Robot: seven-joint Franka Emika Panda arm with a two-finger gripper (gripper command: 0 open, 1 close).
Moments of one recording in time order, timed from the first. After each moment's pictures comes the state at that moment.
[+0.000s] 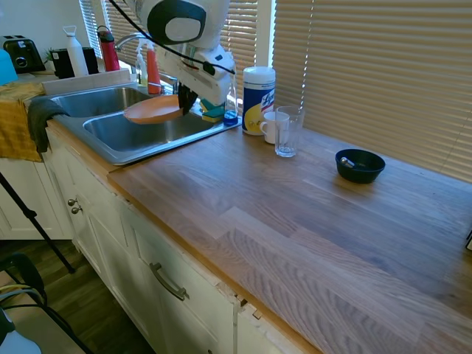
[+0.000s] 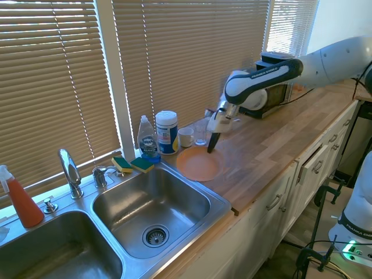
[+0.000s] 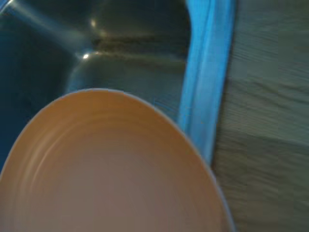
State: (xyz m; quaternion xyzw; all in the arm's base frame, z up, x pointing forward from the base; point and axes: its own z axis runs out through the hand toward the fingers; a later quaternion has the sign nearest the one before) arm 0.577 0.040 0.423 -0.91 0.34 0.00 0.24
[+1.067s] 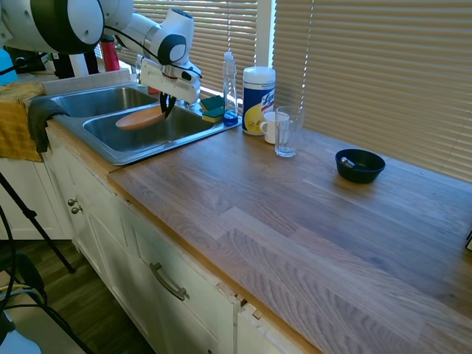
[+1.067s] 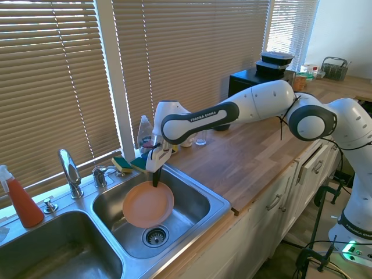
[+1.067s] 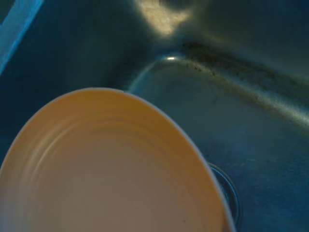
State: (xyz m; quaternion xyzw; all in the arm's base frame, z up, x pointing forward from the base) arm 0.715 0.243 0.346 -0.96 0.22 0.02 0.17
